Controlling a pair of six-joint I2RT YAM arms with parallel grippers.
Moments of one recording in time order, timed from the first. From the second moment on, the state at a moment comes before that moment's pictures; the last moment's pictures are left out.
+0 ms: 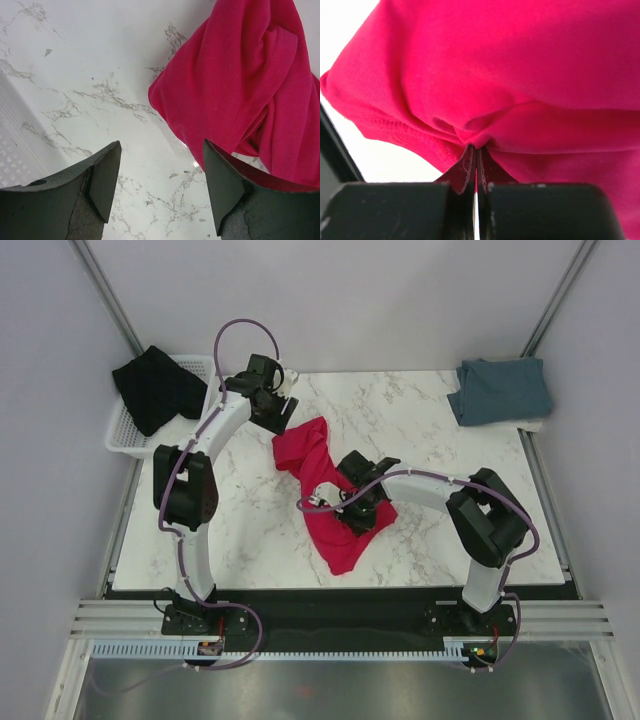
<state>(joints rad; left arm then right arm) -0.30 2.05 1.84 -0.78 0.00 0.23 0.73 1.83 1.15 -0.68 -0.39 -0.60</state>
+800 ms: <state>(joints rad) -0.30 2.04 1.83 -0.78 0.01 0.22 0.22 2.13 1.71 -0.63 -0.17 -0.42</state>
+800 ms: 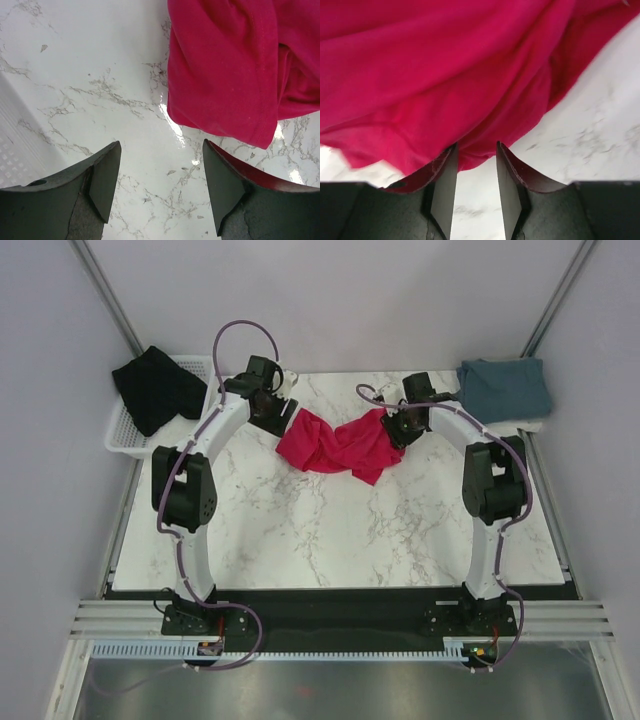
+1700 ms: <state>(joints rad) -0.34 2.04 1.84 -0.78 0.03 0.21 0.31 1.86 1.29 -0.57 -0.35 -0.41</state>
